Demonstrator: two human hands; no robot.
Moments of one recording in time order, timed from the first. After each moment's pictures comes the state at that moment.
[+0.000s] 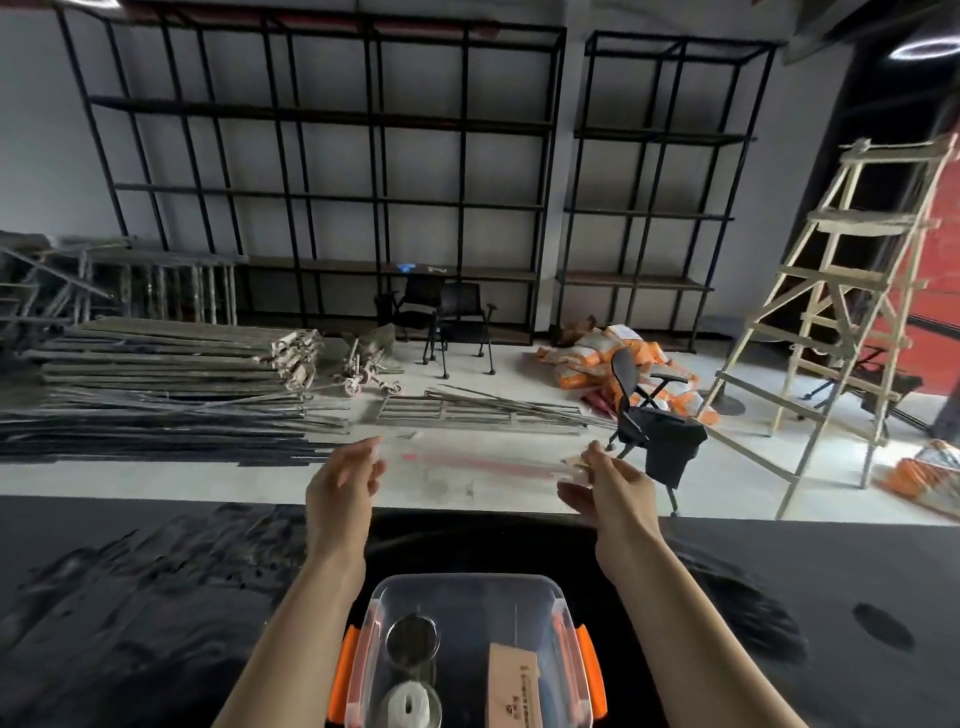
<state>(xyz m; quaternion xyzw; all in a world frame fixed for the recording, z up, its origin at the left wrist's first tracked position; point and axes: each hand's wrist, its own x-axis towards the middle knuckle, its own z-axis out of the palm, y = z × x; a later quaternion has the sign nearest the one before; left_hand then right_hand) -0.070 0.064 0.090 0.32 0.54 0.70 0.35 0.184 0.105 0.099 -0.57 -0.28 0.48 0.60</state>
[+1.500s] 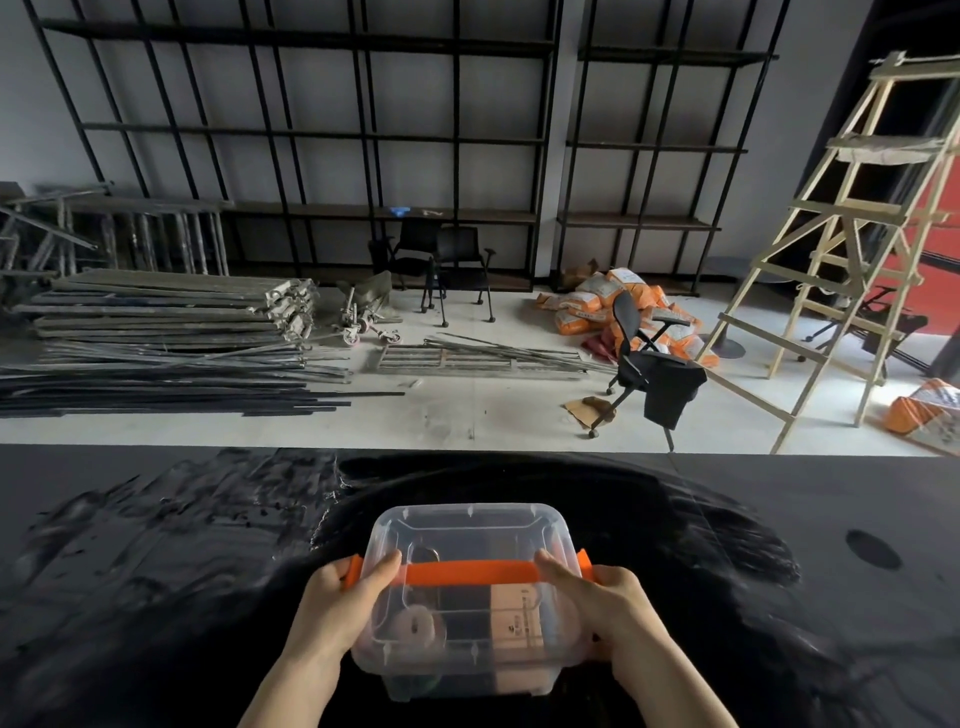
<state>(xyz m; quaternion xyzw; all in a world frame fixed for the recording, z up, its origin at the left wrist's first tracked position) -0.075 -0.016 -0.015 0.34 0.71 0.42 0.46 0.192 0.004 -0.003 -0.70 -0.36 0.53 0.30</state>
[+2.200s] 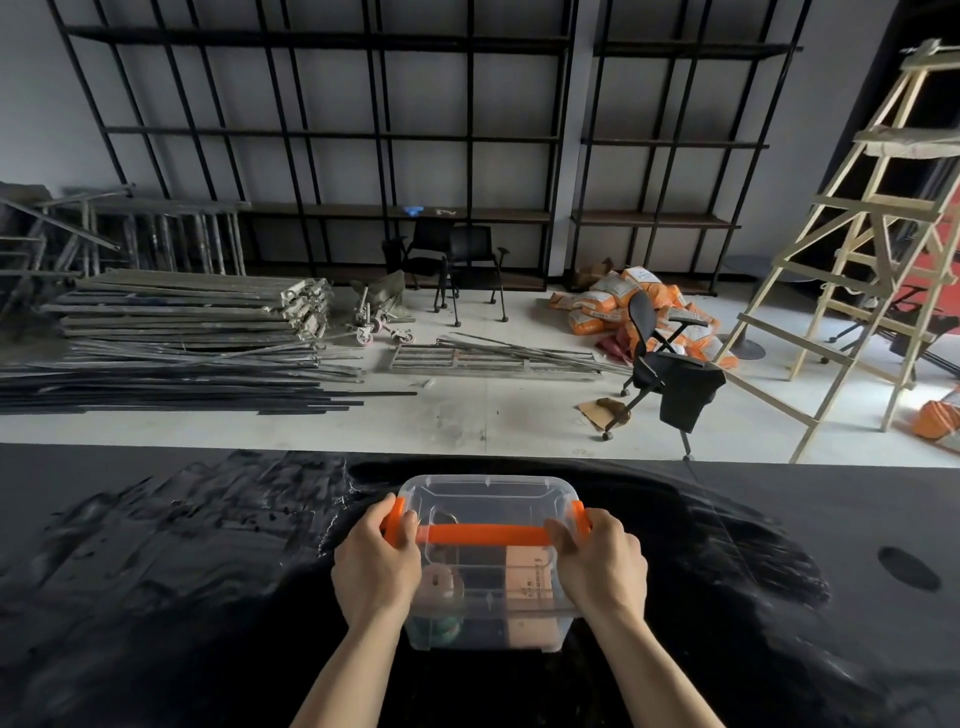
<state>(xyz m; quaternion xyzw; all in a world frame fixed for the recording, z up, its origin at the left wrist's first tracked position) -0.040 0.035 -0.010 0.41 0.79 0.44 0.12 0.166 0.052 -0.003 -0.77 -0.52 0.21 0.30</state>
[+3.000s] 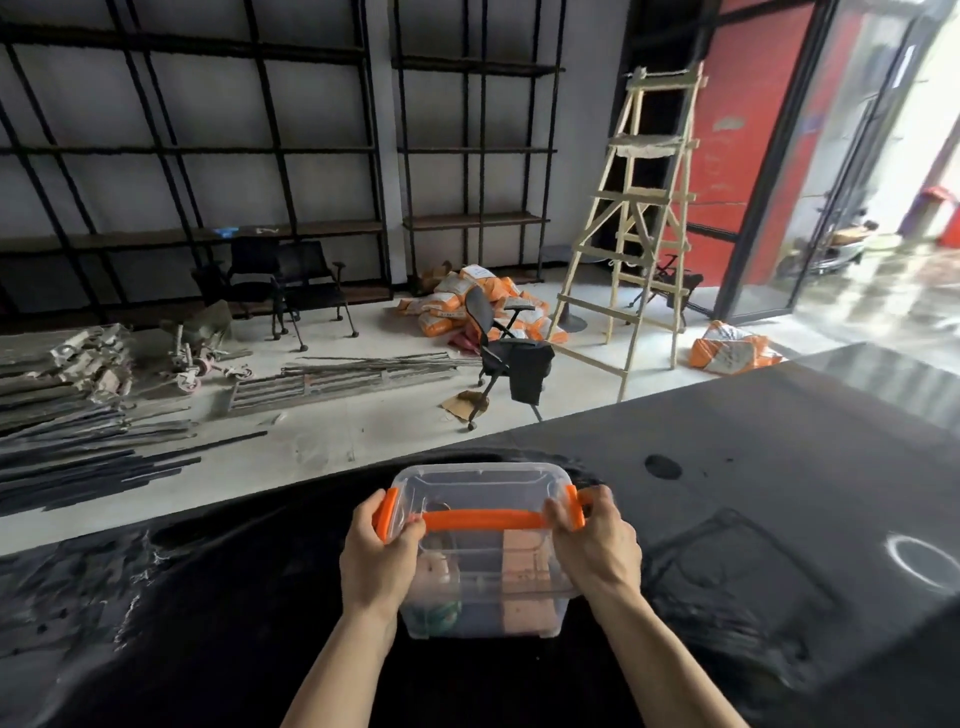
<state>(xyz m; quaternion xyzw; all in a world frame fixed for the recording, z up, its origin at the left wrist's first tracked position) 0.116 0.028 0.005 0.49 0.60 0.47 0.43 0.320 -0.023 0.022 -0.83 -0.35 0.19 0.39</state>
